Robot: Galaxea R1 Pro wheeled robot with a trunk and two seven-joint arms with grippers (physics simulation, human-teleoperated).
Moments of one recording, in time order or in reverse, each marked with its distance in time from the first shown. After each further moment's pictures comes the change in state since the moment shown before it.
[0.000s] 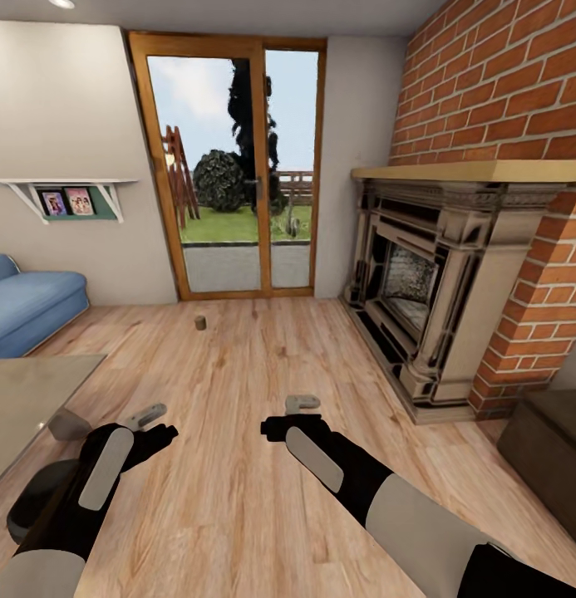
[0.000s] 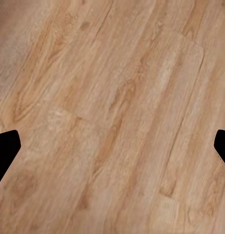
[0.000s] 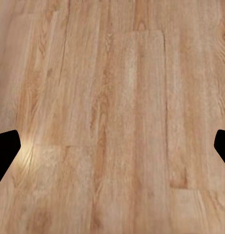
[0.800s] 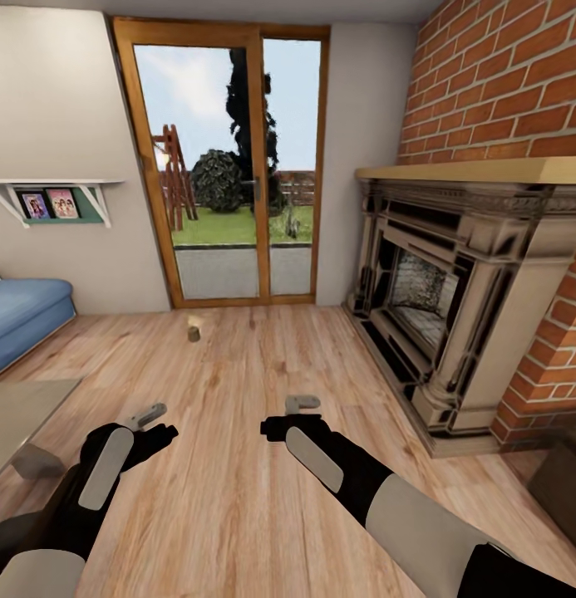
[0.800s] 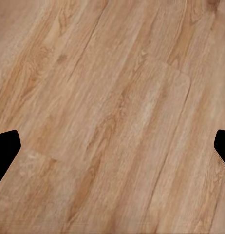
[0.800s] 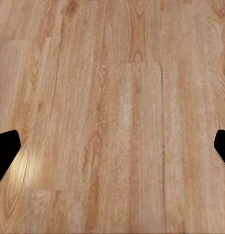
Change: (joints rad) left arm -0.001 0.000 0.000 0.000 0.000 0.000 0.000; right arm 0.000 0.000 0.001 0.000 0.000 -0.001 0.000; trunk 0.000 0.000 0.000
